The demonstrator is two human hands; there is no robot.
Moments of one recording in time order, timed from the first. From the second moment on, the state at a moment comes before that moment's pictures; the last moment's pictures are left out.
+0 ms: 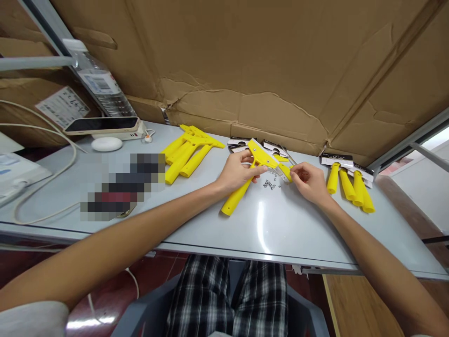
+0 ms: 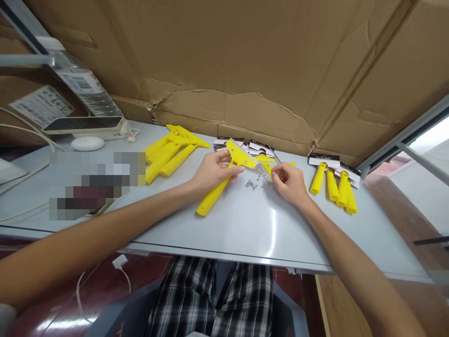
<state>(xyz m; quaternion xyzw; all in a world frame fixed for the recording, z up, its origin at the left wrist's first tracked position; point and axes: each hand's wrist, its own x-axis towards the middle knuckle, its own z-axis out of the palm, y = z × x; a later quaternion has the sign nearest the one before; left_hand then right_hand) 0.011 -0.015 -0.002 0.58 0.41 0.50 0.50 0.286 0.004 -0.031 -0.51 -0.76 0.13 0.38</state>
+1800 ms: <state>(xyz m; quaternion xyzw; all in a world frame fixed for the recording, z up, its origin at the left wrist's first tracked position) 0.001 -0.008 -0.020 0.84 0.42 0.33 0.10 0.258 -0.016 -0.042 -0.44 -0.87 0.10 0.20</state>
